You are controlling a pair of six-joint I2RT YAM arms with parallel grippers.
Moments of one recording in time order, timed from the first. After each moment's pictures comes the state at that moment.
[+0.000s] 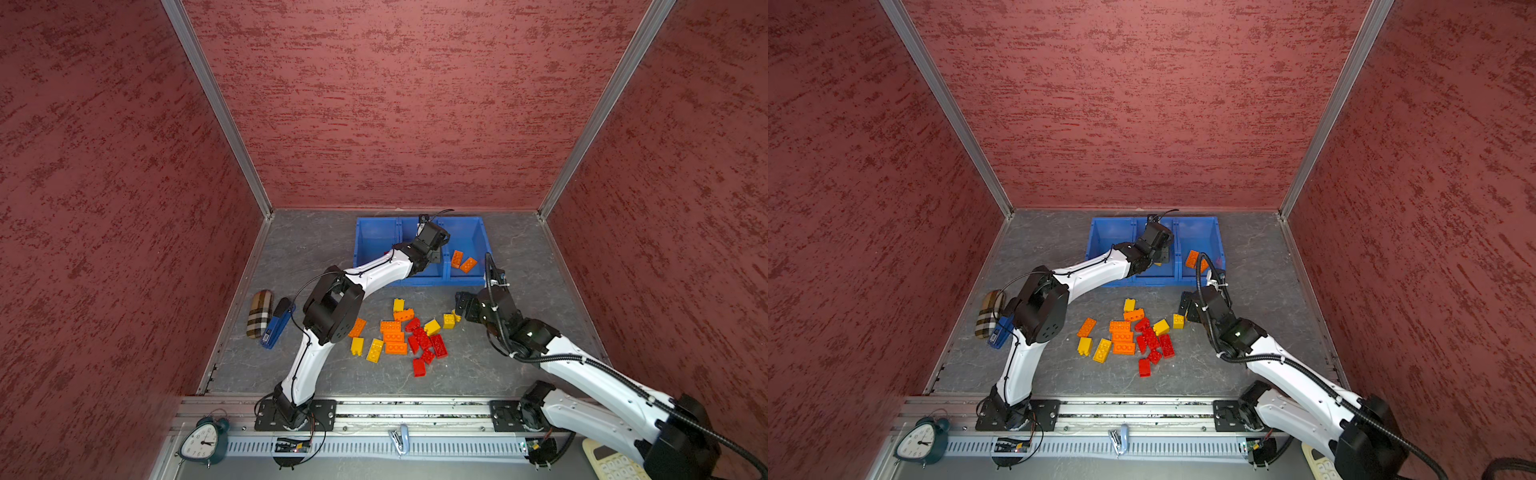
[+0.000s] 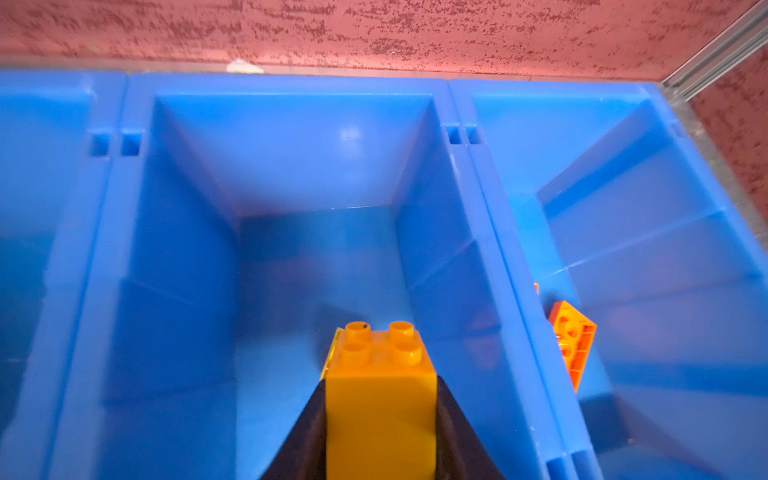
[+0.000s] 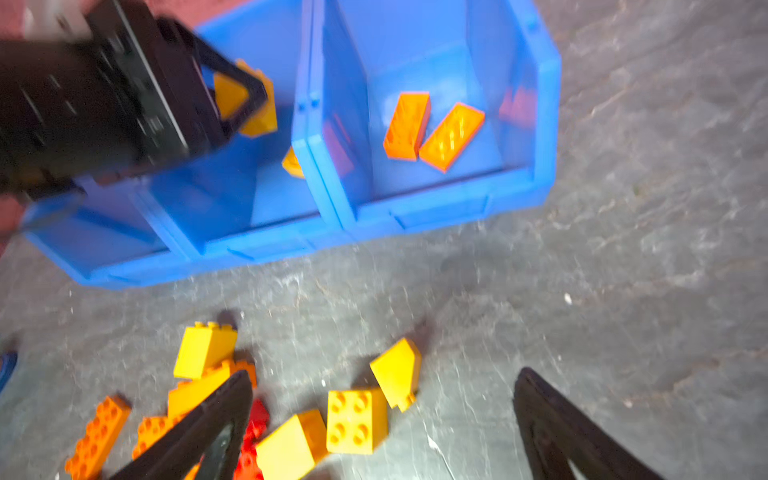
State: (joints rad) left arm -0.75 2.18 1.78 -0.34 -0.33 -0.54; right arm 0.66 0.94 0.56 -0.34 0.32 0.71
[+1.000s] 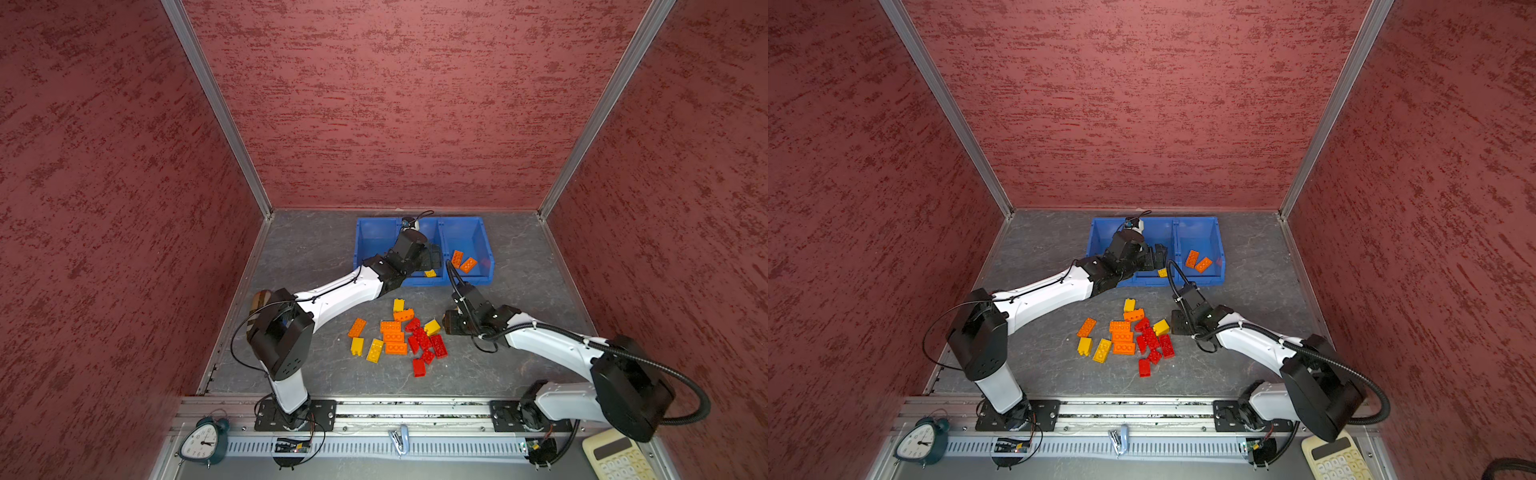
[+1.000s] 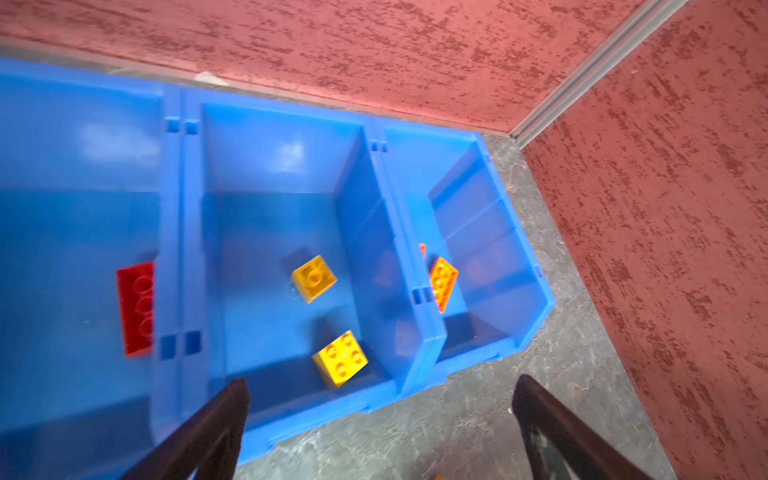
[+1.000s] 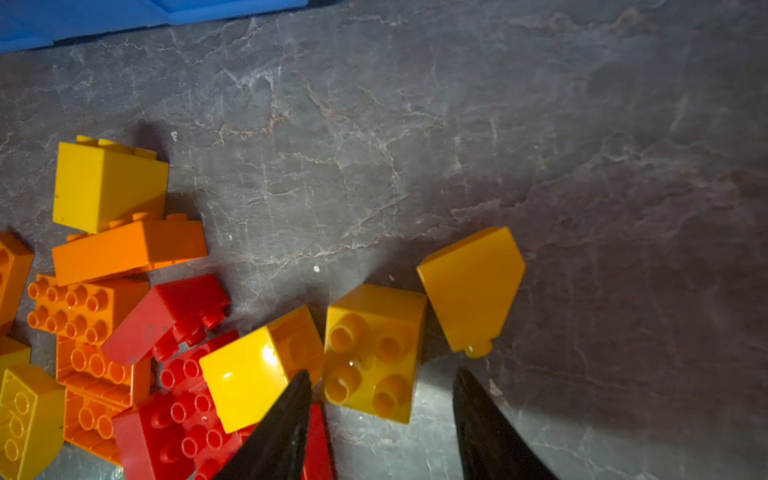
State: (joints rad) left arm -0.77 1.73 1.32 -0.16 -0.21 -0.63; right arm 0.67 1.34 0.65 -0.36 0.04 0.66
